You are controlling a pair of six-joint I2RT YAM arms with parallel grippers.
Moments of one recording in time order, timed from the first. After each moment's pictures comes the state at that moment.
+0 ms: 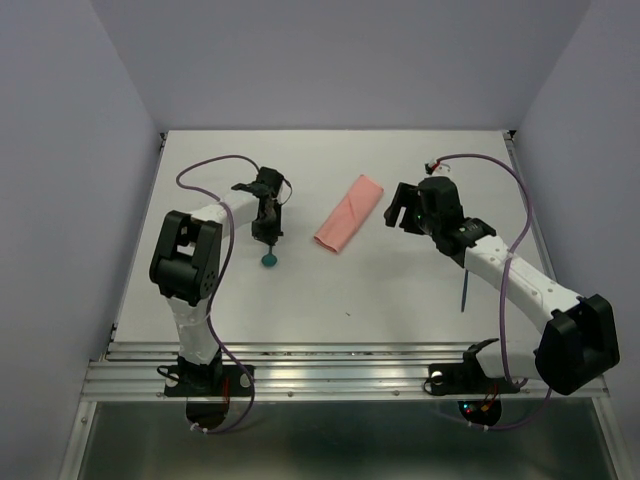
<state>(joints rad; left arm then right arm) -0.35 1.90 1.27 -0.60 -0.07 -0.31 0.45 1.29 0.95 -0.25 0.19 0.55</state>
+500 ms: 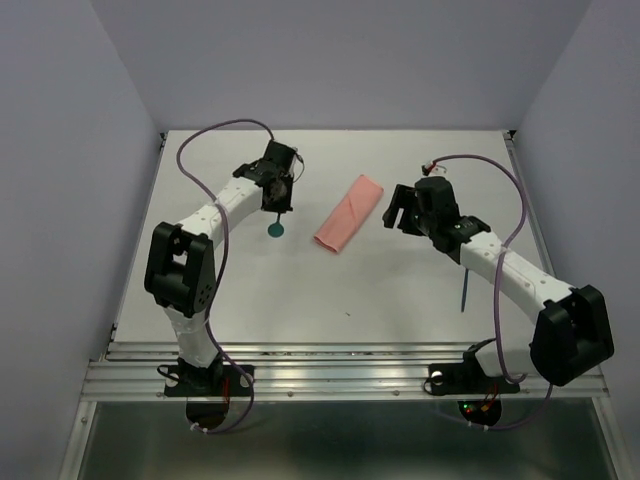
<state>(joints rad) -0.41 1.82 1.43 -0.65 -0.15 -0.24 0.44 1.32 0.95 -0.25 0.18 0.55</state>
